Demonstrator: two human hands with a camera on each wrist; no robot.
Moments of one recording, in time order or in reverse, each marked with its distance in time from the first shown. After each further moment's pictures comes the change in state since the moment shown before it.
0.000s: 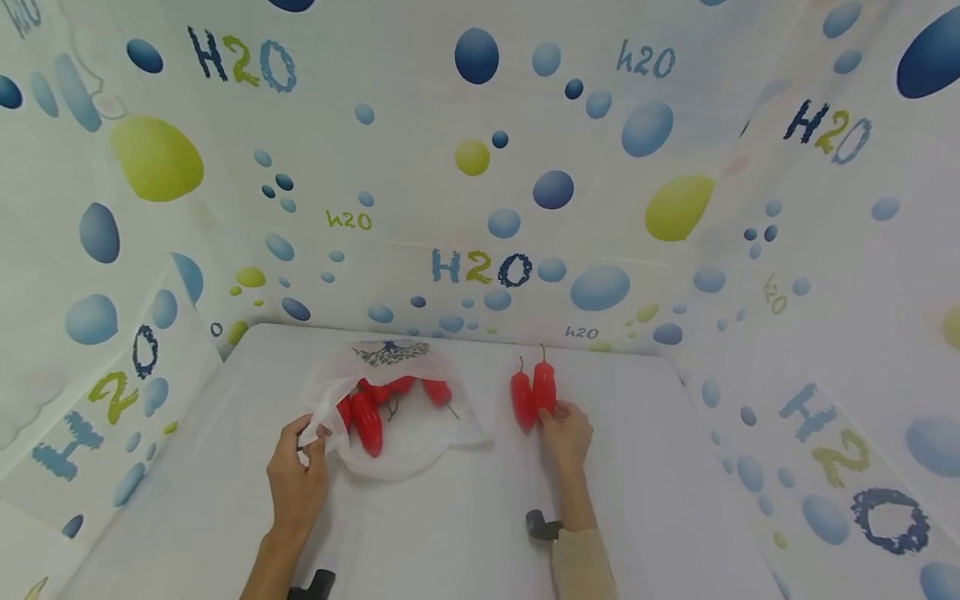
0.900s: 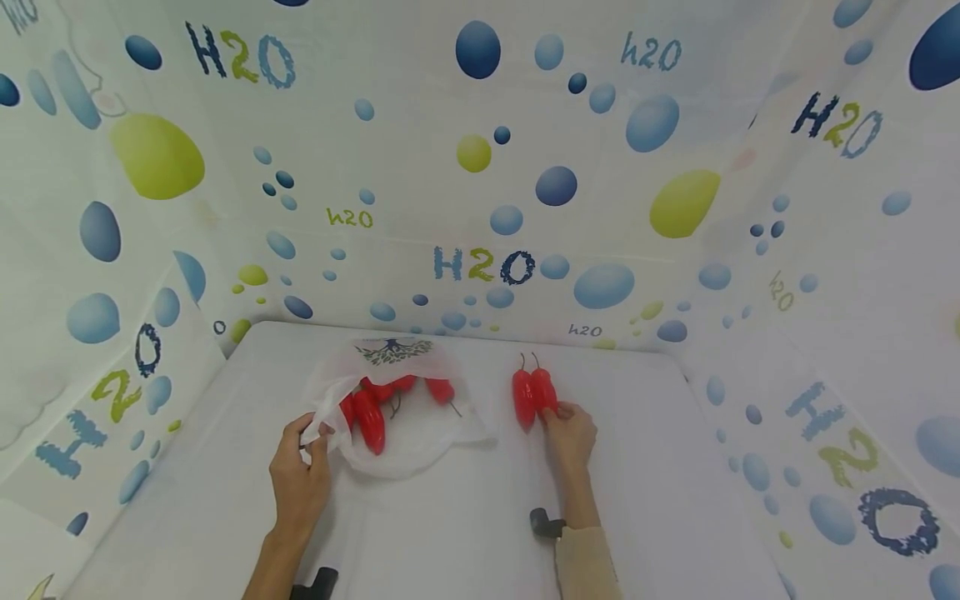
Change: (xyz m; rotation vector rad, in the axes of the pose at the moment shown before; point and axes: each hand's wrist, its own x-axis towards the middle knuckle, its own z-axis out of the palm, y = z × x) left_hand 0.000 -0.001 -0.001 0.006 -0.010 -0.004; right_hand 0.005 0.013 0.006 -0.034 0.018 -0.013
